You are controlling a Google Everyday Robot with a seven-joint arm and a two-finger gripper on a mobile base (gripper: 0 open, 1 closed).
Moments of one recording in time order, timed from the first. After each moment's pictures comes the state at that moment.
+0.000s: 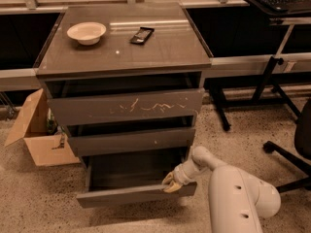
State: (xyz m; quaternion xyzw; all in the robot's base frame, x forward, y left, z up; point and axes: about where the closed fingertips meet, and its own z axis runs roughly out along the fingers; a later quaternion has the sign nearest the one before) arm 0.596 -0.080 0.193 -0.71 0.60 0.30 0.22
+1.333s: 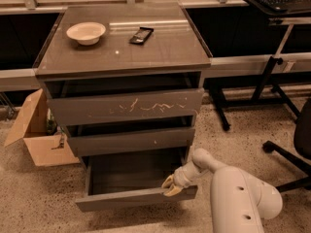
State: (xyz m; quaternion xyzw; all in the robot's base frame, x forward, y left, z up) arm 0.578 -0.075 0.194 -0.70 0.59 0.33 0.22
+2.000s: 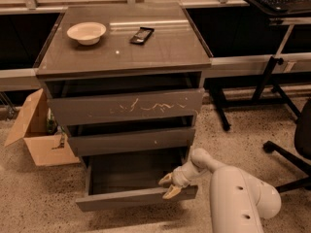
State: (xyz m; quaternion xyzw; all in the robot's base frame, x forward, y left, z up) arm 0.578 -0.075 0.194 -0.70 0.59 0.33 0.22
